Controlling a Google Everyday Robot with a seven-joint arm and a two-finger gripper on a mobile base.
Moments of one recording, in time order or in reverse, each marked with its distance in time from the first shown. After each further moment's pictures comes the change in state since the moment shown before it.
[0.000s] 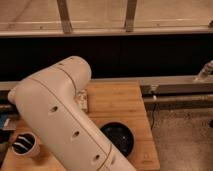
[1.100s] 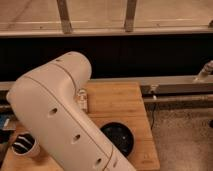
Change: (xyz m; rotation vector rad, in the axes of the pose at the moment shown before) arm 0.022 -0.016 -0.034 0.076 0.011 0.089
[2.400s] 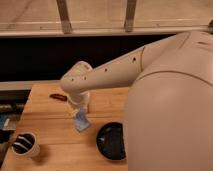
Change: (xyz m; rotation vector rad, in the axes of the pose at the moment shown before) arm 0.202 -0.082 -0.120 0.007 -0.167 0.314
